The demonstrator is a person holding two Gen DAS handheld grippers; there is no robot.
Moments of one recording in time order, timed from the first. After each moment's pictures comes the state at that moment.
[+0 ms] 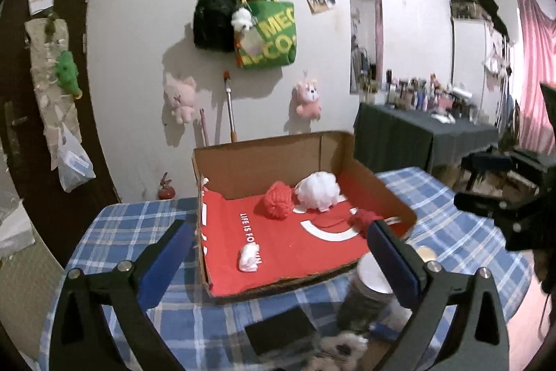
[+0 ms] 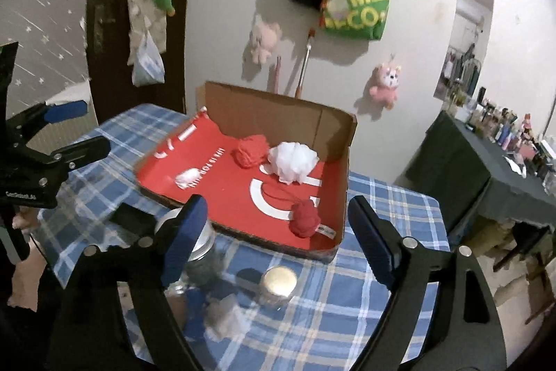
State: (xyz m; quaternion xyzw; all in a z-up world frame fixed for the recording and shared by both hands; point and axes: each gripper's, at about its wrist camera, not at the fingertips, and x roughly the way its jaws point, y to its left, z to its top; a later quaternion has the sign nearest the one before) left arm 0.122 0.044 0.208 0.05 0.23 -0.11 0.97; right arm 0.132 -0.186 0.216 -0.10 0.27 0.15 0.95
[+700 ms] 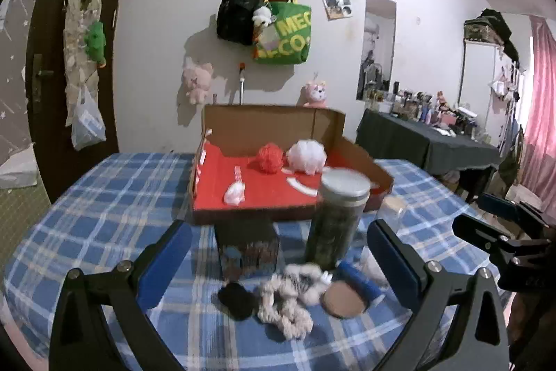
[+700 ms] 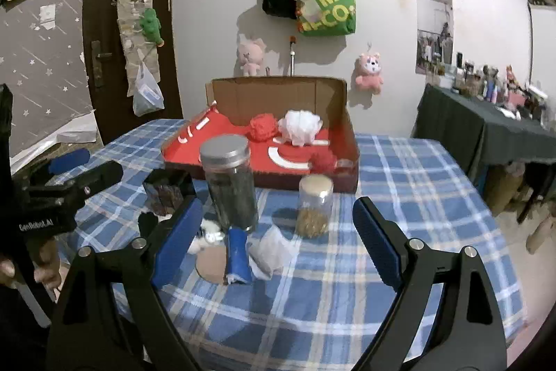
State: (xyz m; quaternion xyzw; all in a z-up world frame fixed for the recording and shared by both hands) left arm 0.018 0.038 0.148 -0.02 0.21 -0.09 0.97; right arm 0.032 -0.194 0.135 0.00 0.23 0.12 0.97
